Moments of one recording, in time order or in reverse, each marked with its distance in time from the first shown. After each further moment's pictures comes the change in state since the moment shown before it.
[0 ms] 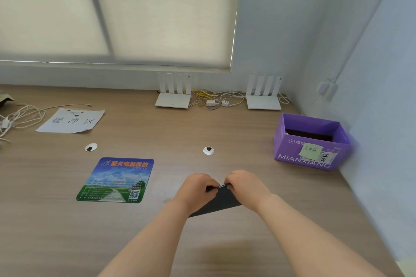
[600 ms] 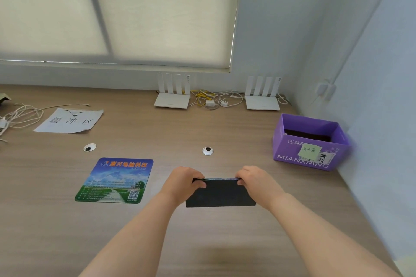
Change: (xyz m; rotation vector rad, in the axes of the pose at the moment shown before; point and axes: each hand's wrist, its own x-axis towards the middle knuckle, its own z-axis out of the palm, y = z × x) left_hand -0.001 -0.027 -0.029 -0.059 -0.011 -0.117; right_hand -0.013 0.026 -0.011 0.031 0.115 -0.014
